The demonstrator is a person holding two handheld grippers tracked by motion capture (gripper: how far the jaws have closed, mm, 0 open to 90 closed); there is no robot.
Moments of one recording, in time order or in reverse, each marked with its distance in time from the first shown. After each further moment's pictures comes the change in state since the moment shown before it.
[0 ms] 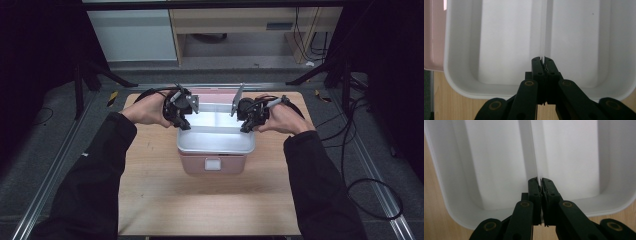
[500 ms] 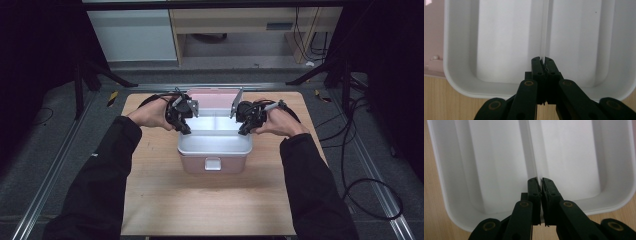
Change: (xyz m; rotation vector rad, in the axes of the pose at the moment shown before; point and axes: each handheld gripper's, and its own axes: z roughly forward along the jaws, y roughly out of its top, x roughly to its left) left arm 0.010 -0.012 0.038 -0.001 -0.053 -0.015; right arm -0.007 -0.007 0.025 -0.036 0.031 0.039
